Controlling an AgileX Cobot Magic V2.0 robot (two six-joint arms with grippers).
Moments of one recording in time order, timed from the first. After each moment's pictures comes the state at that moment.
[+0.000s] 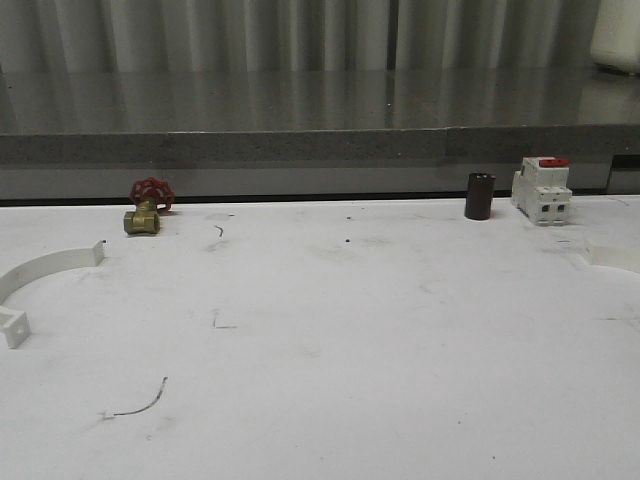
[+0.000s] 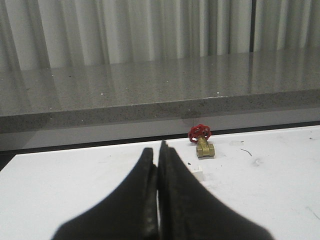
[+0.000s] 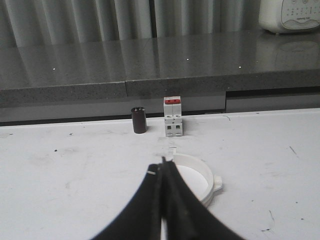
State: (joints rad) left arm -0.06 -0.01 0.00 -0.02 0.04 0.09; right arm 0.03 -0.01 0.03 0.06 0.07 0.08
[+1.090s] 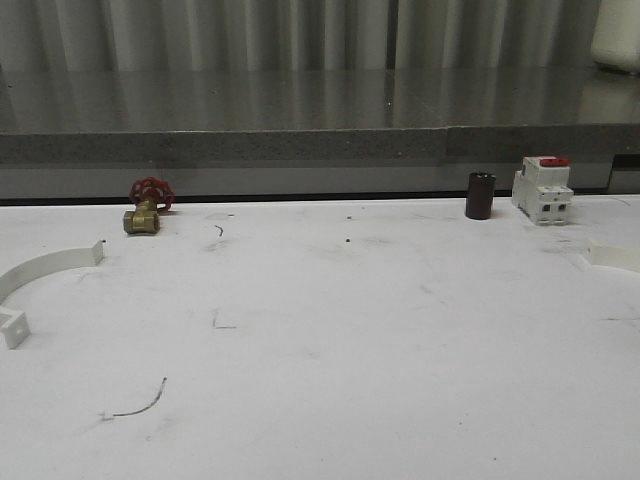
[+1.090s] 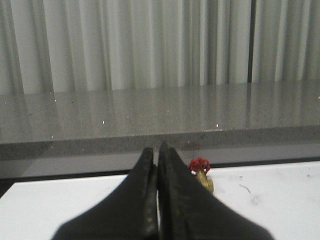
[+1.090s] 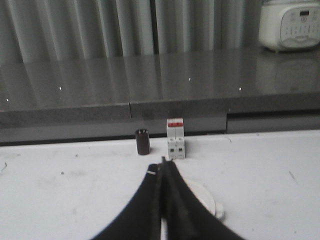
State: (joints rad) left arm -0.06 -0.01 -0.09 -0.05 0.01 0.09; right arm 0.03 -0.01 -0.12 0.05 0.16 0.08
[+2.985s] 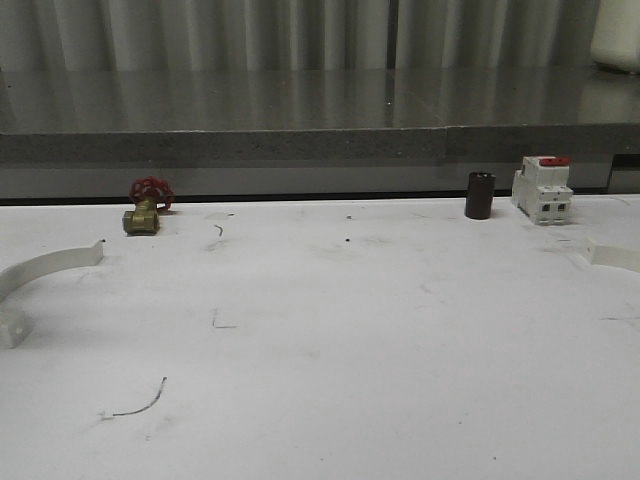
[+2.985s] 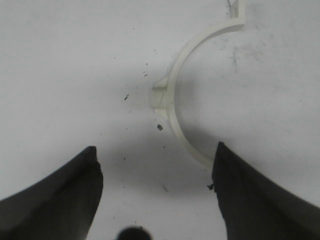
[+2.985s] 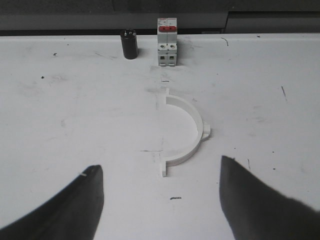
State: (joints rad) left arm -0.02 1.67 -1.14 -0.04 0.77 0.09; right arm 0.03 0.57 -0.59 0.01 0.62 0.08
